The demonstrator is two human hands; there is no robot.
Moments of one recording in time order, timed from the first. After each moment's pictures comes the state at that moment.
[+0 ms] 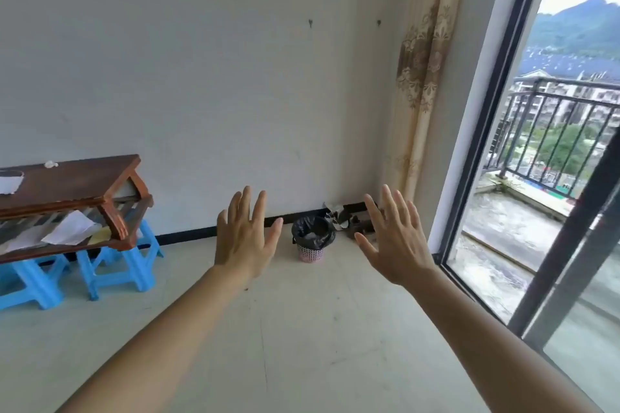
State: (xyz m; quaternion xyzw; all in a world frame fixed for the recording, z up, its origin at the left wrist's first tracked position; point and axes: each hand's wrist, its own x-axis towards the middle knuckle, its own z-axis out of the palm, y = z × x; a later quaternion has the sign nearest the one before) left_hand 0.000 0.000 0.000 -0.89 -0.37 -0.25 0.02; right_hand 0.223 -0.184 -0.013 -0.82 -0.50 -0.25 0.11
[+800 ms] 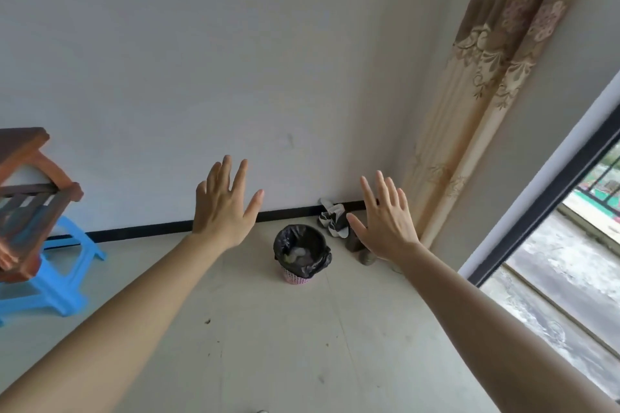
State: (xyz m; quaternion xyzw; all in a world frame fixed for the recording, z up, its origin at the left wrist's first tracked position) left_hand 0.383 0.445 -0.050 -0.89 -0.40 -0.20 -0.01; right_hand 0.632 0.259 -0.075 -0.85 -0.50 -0.14 0.06
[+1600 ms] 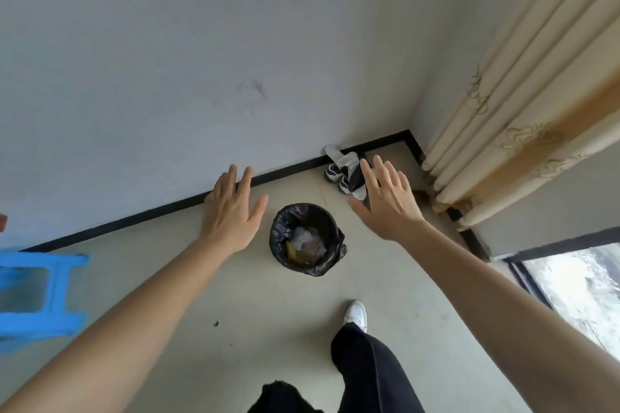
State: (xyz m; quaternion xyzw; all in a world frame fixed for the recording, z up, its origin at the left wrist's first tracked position) left_hand 0.724 0.770 -0.206 -0.91 -0.40 0.03 -0.10; right_hand 0.960 0.578 -0.237 -0.87 -0.48 0.08 0.05
